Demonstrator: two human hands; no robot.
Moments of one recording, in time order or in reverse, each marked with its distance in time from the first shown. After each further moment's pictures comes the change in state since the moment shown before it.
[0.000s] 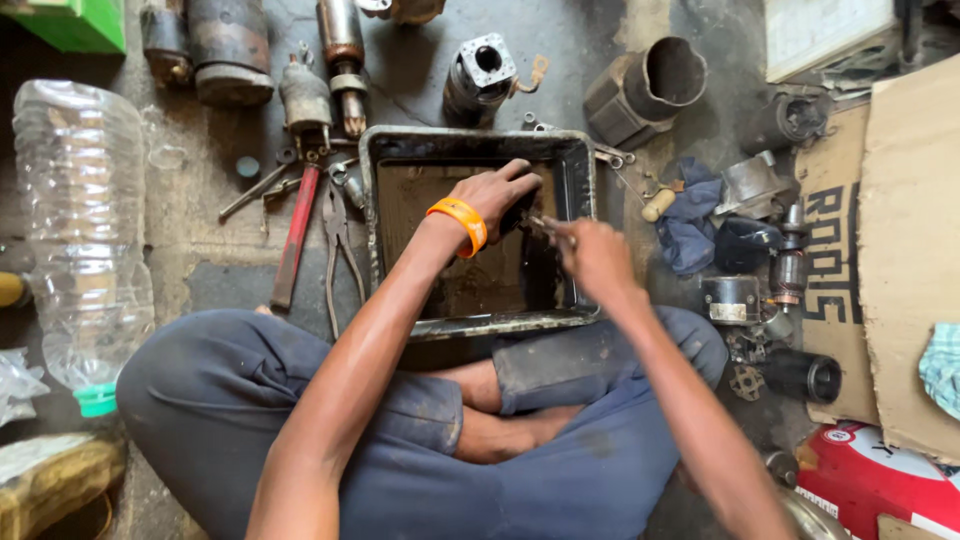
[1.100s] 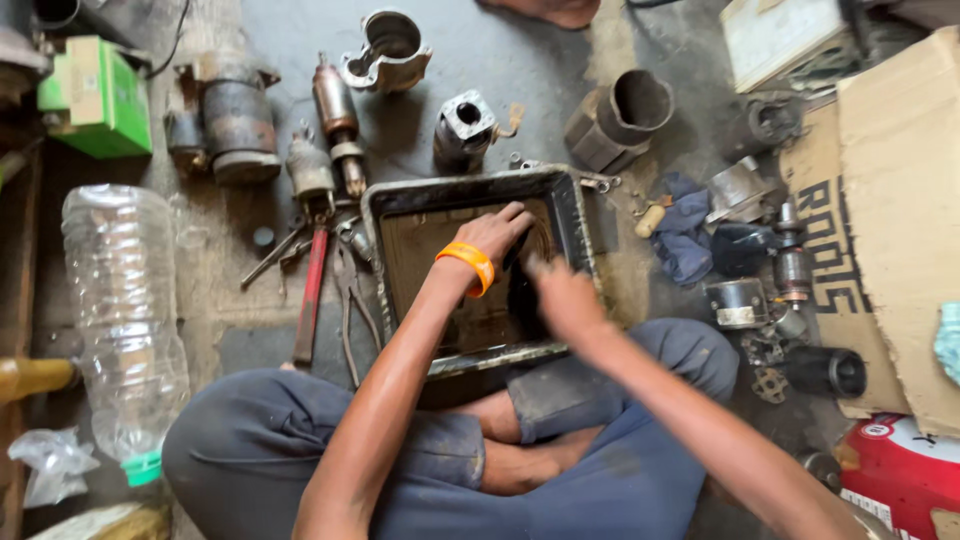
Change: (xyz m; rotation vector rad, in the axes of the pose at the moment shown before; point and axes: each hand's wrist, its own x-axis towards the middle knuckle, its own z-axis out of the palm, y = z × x) left_hand 0.005 0.014 -0.005 0.085 -0.100 -0.039; right_hand -0.009 -0.003 0.051 -0.232 0.016 -0.054
